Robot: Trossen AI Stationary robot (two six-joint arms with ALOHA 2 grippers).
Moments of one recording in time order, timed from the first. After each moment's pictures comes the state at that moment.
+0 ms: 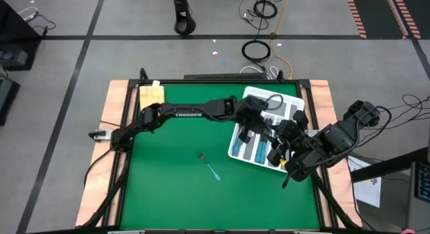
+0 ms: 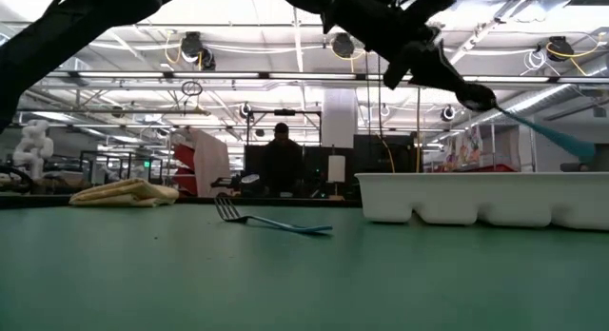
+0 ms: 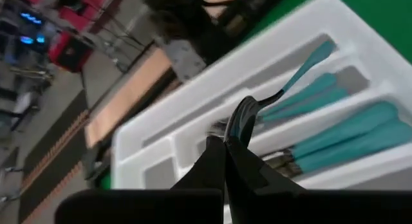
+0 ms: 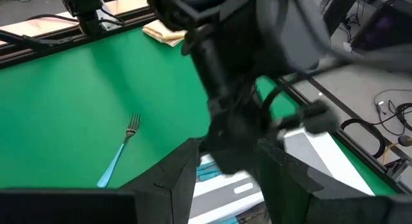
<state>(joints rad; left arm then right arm) 0.09 2.35 2.21 -0.47 0.13 0.86 0.62 1.48 1.80 -1.57 0.89 1.10</state>
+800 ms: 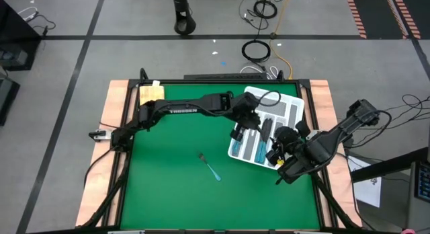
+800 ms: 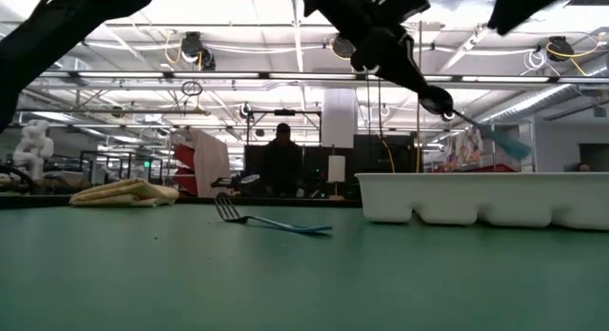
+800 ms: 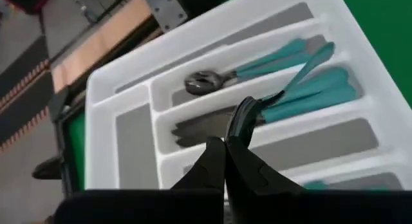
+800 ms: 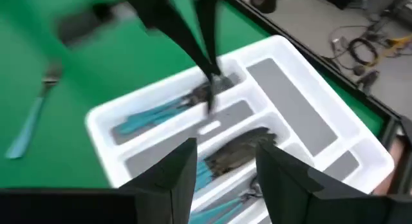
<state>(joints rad) 0.11 2.27 2.21 -0.71 0.12 0.74 0.62 1.40 1.34 -1.57 0.79 1.47</state>
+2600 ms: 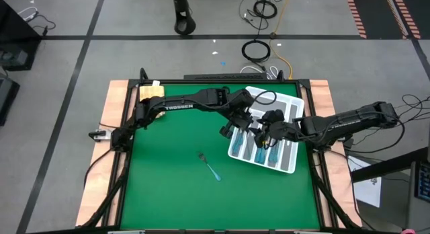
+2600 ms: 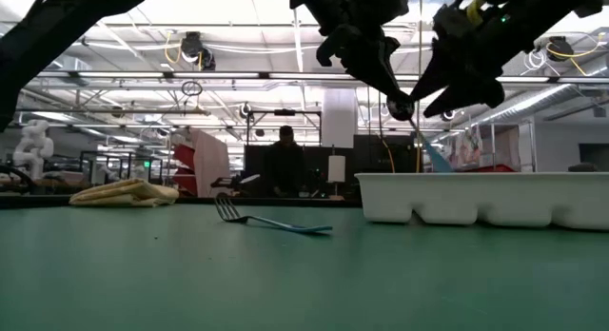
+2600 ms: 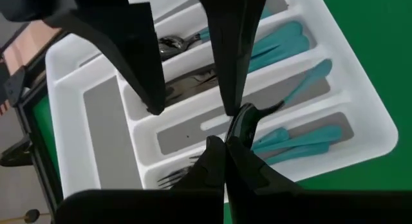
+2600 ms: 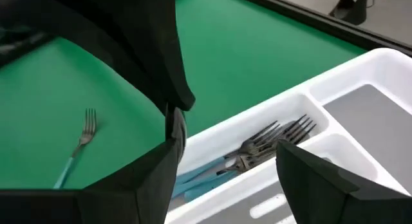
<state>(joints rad) 0.14 2.23 2.21 -0.91 0.16 0.83 0.12 1.06 0.66 -0.31 0.53 0.69</state>
